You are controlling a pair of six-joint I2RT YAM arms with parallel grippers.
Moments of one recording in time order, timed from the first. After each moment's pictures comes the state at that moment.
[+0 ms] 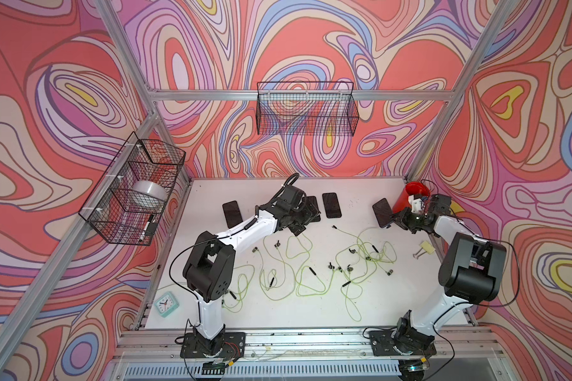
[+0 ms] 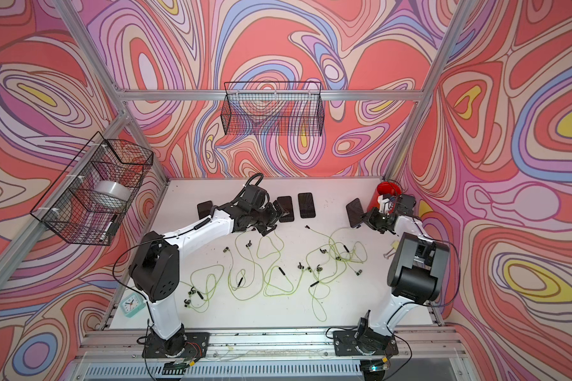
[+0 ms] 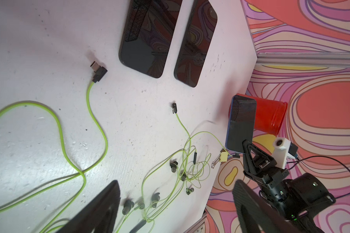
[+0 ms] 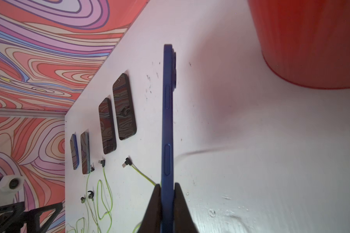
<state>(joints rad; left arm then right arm) -0.61 1.87 1.46 -0.38 0.28 -1.26 -0.41 1.78 1.16 -0.36 -0.71 0.23</state>
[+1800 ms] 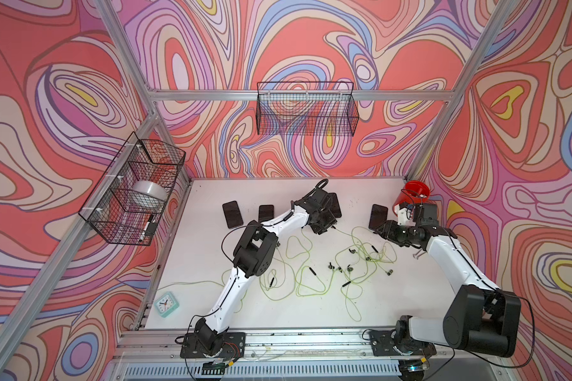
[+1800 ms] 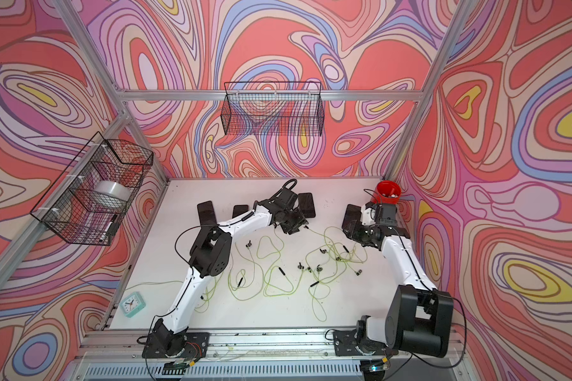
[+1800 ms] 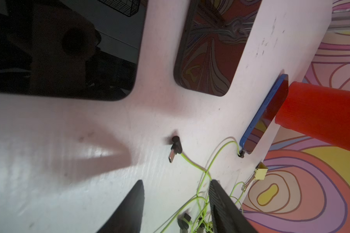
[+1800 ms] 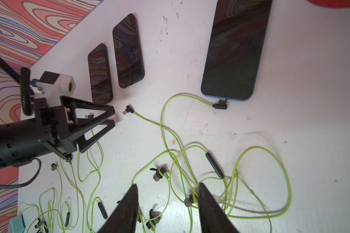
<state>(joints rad) -0.70 2.46 2.08 -0.58 0.30 -1.20 -0.19 1.33 0.93 -0.57 -0.44 0.20</state>
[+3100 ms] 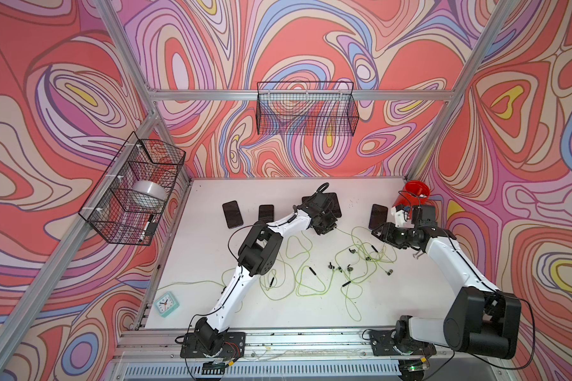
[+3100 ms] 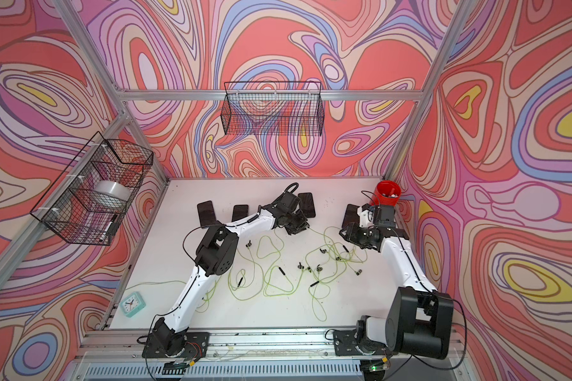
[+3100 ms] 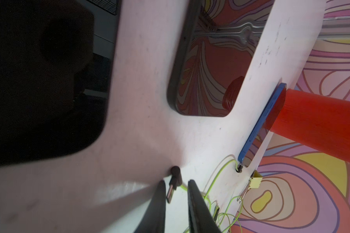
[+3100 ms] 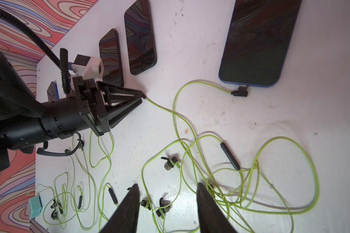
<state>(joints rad) -0.70 2.51 2.05 -0.42 0.31 -1.25 -0.18 1.32 0.92 -0.59 -0.51 0.20</state>
